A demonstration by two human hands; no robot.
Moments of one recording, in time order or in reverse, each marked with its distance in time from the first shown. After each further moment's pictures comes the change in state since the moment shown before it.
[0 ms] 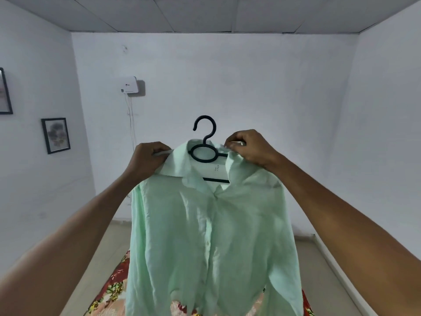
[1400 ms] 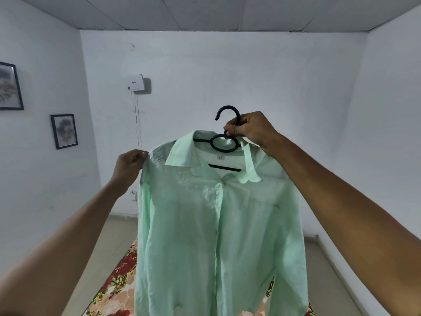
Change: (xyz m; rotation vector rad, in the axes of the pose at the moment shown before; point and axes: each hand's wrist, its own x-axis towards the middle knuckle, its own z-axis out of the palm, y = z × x) left_hand -0.030 -0.060 -0.025 -0.229 0.177 -0.350; right_hand 0.016 -0.026 -0.018 0.439 0.014 0.112
